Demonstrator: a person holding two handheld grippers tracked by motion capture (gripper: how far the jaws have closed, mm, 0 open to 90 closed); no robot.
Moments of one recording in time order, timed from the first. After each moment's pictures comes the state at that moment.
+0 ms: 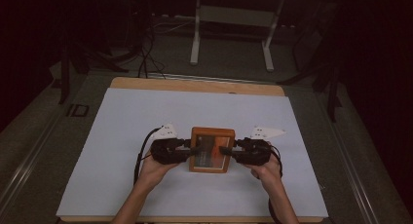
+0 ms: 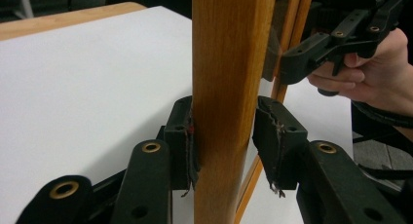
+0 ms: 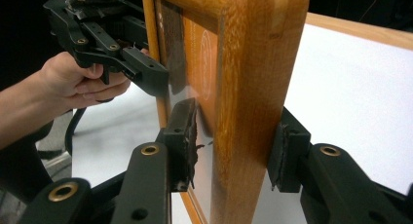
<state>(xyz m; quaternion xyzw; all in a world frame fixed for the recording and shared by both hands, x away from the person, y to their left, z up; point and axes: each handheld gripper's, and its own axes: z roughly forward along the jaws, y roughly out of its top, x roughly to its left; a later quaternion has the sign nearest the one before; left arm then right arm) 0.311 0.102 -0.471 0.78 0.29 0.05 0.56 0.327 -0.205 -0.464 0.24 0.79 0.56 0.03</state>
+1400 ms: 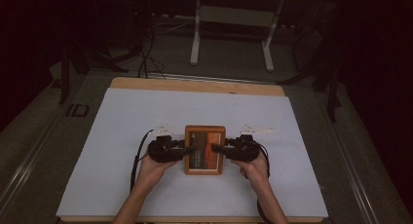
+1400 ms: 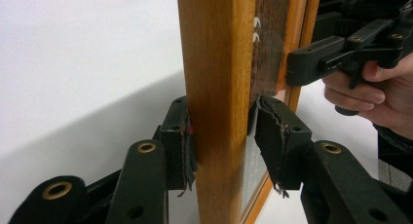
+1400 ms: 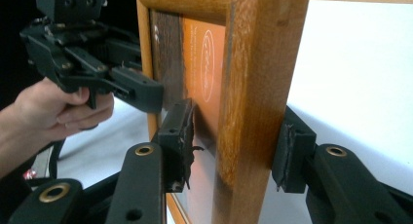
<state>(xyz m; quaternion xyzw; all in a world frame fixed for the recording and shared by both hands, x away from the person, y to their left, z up) 0.323 0.113 -0.496 0.76 0.36 0.03 0.53 0.347 -0.184 -0.491 0.31 0.77 0.56 -0.01</state>
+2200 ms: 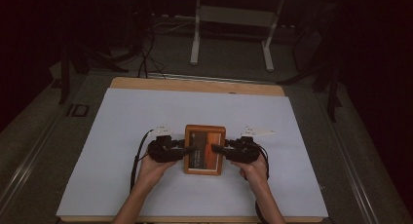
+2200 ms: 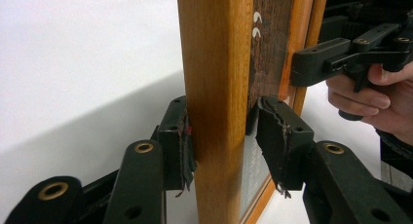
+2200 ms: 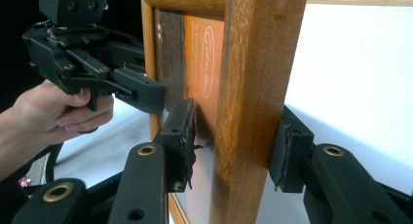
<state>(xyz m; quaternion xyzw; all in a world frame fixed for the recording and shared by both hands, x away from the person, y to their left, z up) 0.323 0.112 -0.497 0.76 0.36 0.03 0.54 0.342 -0.185 -0.494 0.31 0.76 0.56 0.00</state>
